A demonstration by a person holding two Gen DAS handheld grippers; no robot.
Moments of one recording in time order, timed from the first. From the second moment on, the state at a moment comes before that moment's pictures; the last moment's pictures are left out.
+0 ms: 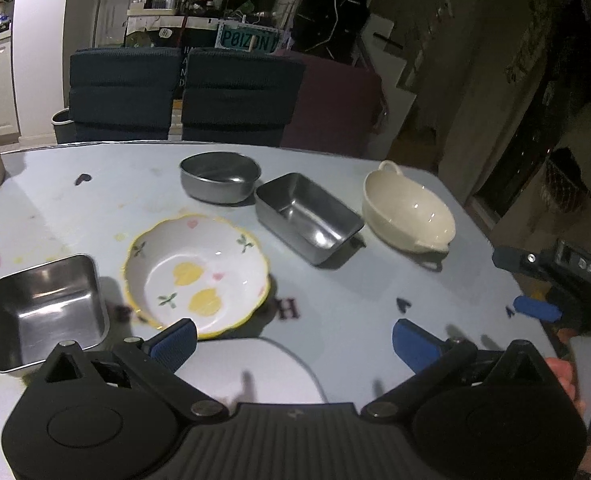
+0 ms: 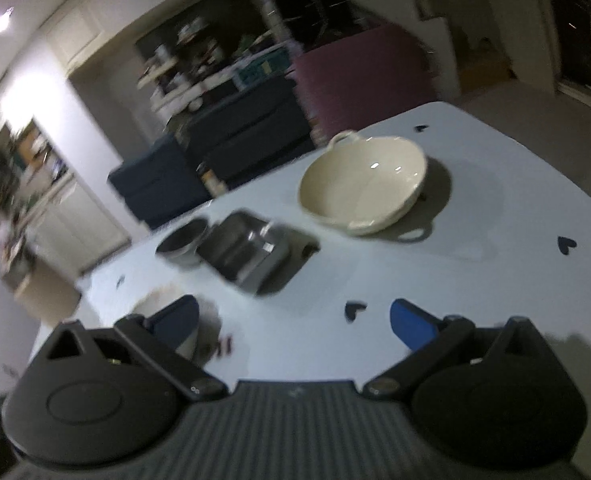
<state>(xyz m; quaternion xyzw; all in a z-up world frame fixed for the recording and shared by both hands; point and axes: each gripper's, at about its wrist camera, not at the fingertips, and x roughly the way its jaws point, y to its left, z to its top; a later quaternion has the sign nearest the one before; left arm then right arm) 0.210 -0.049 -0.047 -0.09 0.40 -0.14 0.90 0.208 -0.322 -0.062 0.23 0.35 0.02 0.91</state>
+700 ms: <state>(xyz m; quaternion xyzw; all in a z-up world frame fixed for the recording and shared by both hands) 0.312 -0.094 -0.053 -0.10 0.35 -0.19 0.91 0.300 -0.379 -0.147 0.57 0.30 -0.11 0.76</state>
